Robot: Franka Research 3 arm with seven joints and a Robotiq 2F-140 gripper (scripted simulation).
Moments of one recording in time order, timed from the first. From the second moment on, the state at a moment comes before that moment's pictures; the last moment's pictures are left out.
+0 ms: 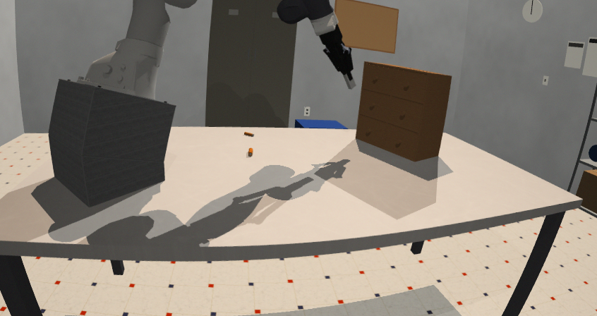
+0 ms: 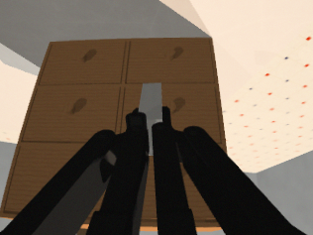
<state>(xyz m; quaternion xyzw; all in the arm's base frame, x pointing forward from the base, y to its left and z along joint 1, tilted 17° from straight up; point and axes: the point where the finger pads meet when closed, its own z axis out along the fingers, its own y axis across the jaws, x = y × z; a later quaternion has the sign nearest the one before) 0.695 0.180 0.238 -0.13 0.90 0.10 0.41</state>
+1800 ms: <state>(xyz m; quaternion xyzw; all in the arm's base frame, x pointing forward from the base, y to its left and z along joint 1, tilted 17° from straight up) 0.610 0.162 0.275 -0.18 0.97 0.08 0.14</state>
